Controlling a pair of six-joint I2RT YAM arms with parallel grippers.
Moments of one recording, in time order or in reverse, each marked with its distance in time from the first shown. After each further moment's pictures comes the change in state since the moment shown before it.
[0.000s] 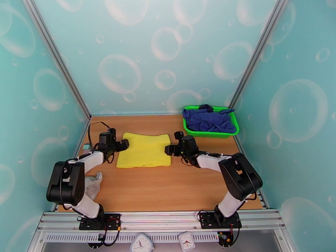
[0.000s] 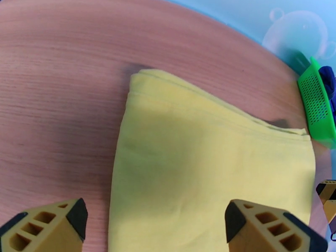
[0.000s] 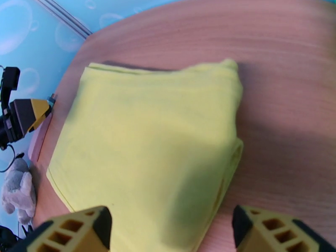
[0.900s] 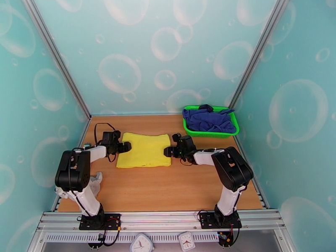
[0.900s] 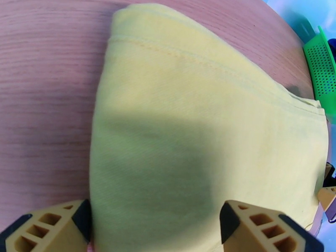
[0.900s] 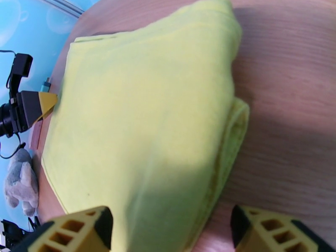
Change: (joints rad) left arm -0.006 0.150 0.124 -0.132 0.128 0.068; right arm 0.000 0.135 0.103 -0.095 -0.071 0.006
